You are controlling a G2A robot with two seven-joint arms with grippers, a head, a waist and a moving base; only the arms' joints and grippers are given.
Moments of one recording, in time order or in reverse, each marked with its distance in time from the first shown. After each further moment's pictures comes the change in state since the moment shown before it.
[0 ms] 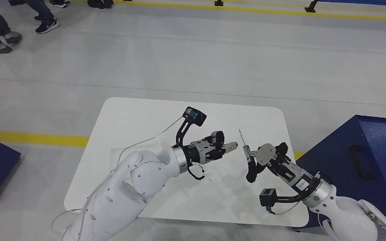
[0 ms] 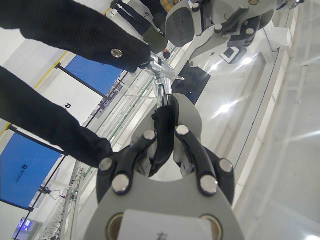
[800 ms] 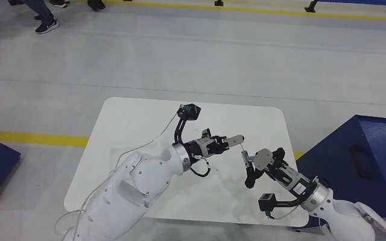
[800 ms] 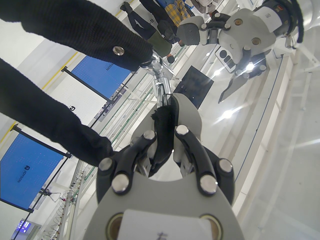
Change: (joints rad) left arm -0.008 -0.036 0.001 -0.093 -0.159 0.390 0.034; right arm -0.027 0.035 -0.022 0.001 0.000 -0.008 0.024
